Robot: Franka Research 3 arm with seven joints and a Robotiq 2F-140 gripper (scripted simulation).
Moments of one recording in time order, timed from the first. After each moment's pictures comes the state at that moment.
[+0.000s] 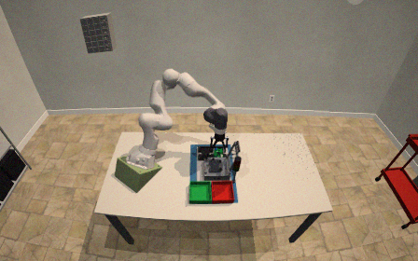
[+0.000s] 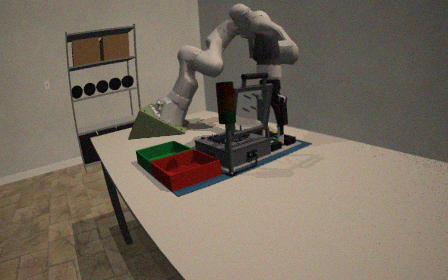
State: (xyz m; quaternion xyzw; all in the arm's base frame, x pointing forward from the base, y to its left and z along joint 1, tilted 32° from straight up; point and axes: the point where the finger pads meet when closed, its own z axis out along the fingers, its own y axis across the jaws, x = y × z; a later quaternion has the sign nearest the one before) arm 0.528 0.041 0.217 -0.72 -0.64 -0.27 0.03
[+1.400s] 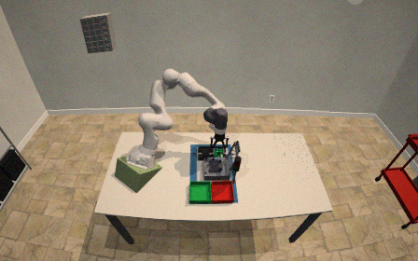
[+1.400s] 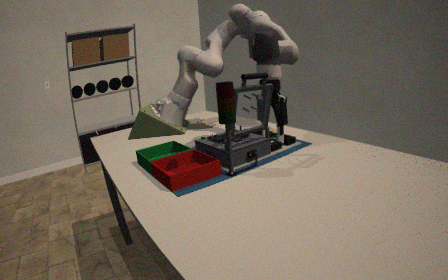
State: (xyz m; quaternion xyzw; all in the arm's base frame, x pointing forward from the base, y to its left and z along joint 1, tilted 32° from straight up) arm 0.528 0.041 0.217 -0.72 -0.64 -0.27 0.03
